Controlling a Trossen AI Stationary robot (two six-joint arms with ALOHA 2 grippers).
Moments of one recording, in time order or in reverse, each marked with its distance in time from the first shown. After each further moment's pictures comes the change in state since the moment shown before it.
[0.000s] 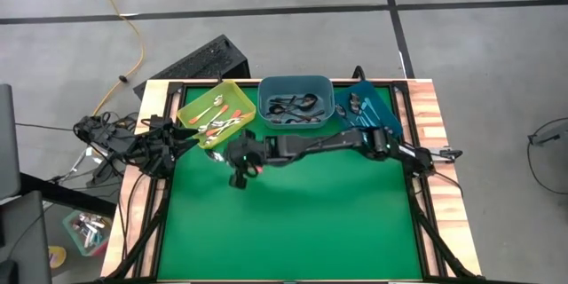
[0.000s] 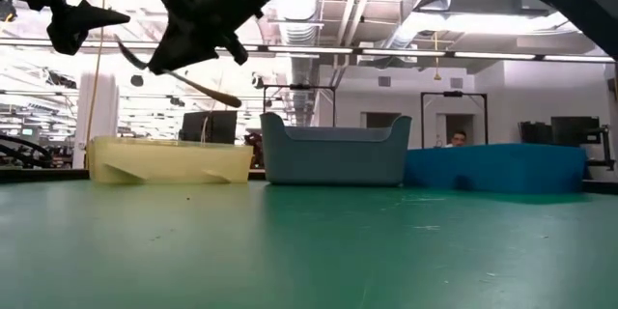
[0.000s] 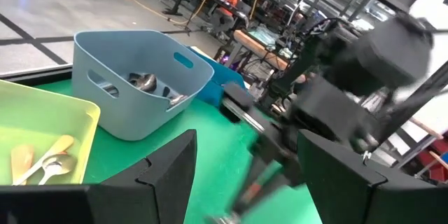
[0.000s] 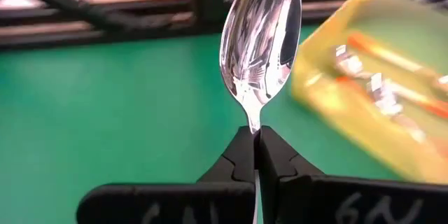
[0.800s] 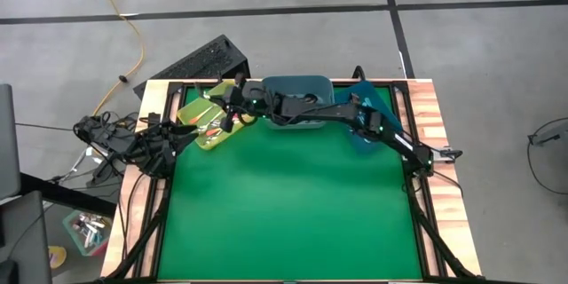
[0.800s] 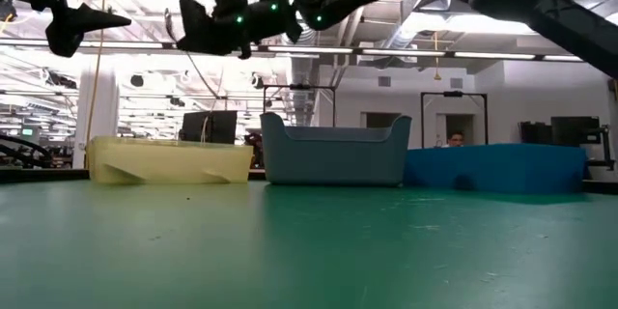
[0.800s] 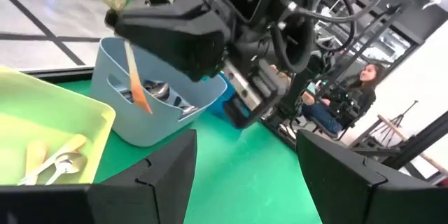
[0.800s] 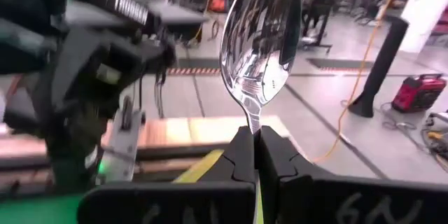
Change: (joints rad) left arm 0.000 0.000 0.000 0.008 -0.088 -0.079; right arm -0.267 0.040 -0.003 0.596 -0.098 -0.234
